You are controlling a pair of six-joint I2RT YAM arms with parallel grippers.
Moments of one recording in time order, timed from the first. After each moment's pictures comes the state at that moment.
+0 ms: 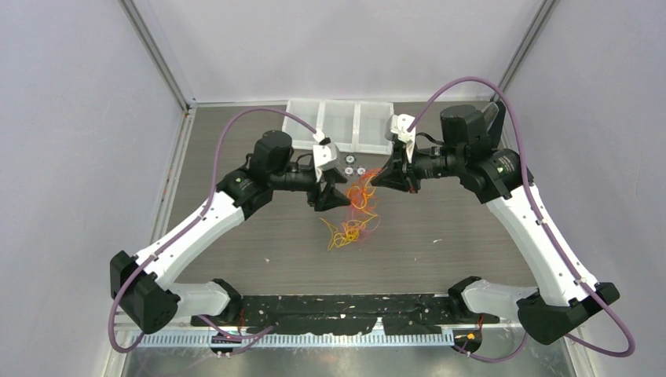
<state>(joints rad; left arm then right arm) -0.66 1.26 1.15 -0.28 0.76 0.21 0.47 1.18 1.48 -0.86 -0.83 -0.43</state>
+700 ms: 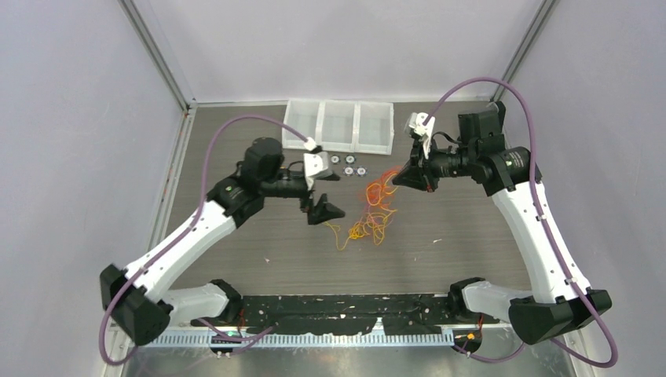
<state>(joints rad) -0.65 1.18 1.09 -0.29 0.76 0.28 0.27 1.18 1.44 -1.00 -0.86 -0.50</state>
